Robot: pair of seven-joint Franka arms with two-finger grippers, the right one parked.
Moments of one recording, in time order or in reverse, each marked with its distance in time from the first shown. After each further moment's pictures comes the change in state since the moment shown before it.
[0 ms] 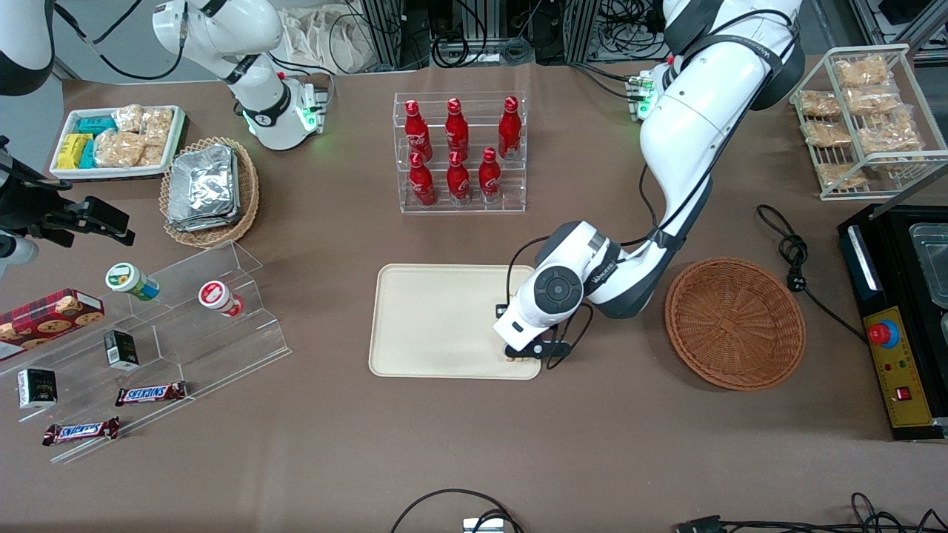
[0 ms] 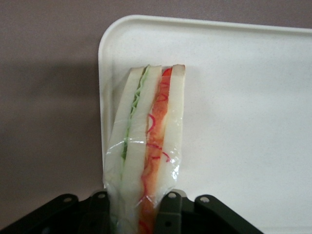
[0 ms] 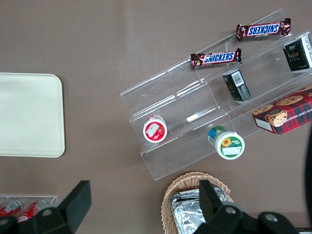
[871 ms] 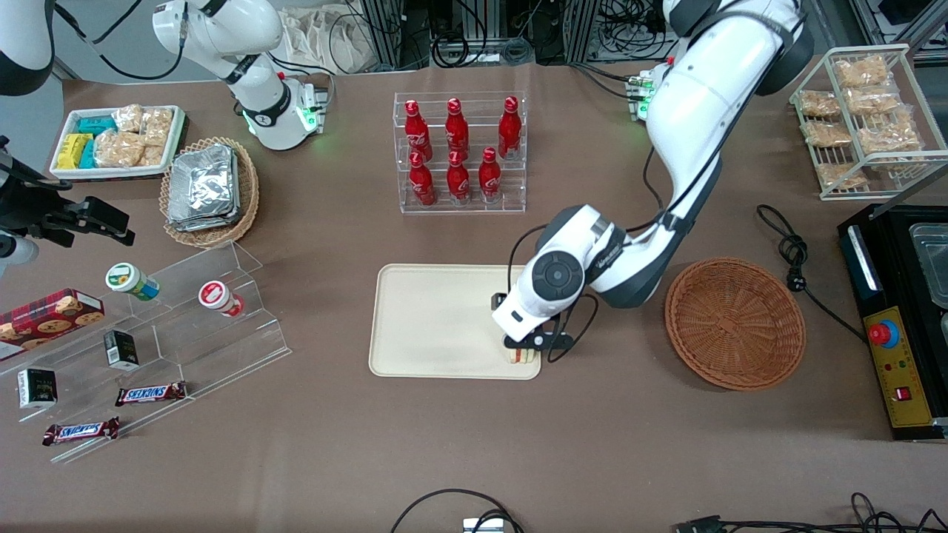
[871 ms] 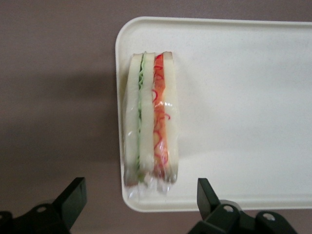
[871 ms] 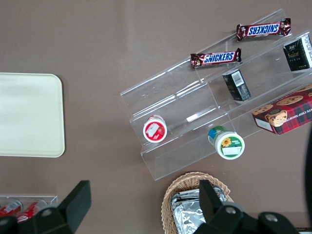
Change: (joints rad) arm 0.002 -0.137 -0.008 -0.051 -0.001 -0.100 0.002
